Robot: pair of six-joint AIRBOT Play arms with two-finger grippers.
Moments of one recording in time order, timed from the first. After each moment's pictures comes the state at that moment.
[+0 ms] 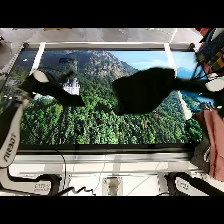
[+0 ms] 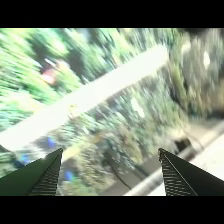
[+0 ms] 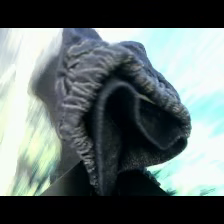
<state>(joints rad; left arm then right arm) -0.03 -1.54 1.44 1.03 -1.41 -1.18 -0.17 -1.19 1.23 -1.01 0.83 1.38</state>
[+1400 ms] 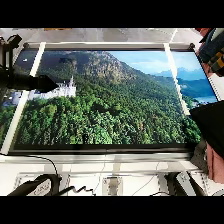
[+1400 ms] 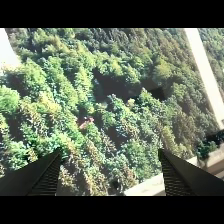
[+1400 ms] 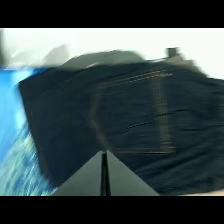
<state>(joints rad) 0.14 -1.16 1.51 1.04 -1.43 -1.18 -0.99 -0.93 1.53 -1.64 1.47 2.13</state>
